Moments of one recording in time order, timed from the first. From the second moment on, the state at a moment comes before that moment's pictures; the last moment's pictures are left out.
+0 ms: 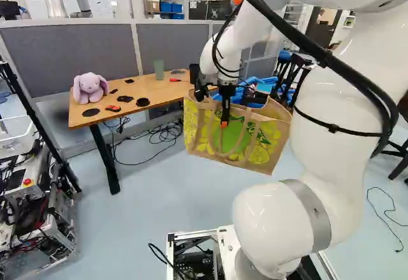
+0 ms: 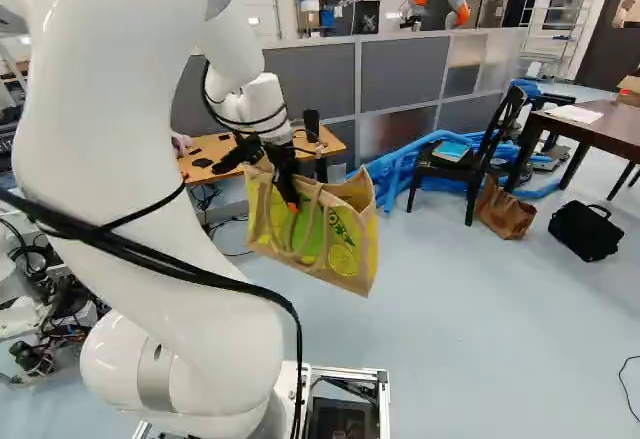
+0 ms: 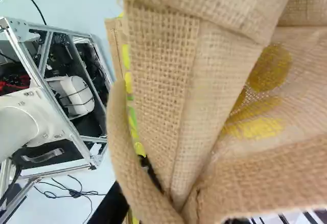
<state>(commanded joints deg) 3.2 -7.2 -50.6 -8.0 -39.2 -68.6</state>
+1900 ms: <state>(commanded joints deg) 5.9 -3.0 -65.4 -9.7 -59.5 -68.6</state>
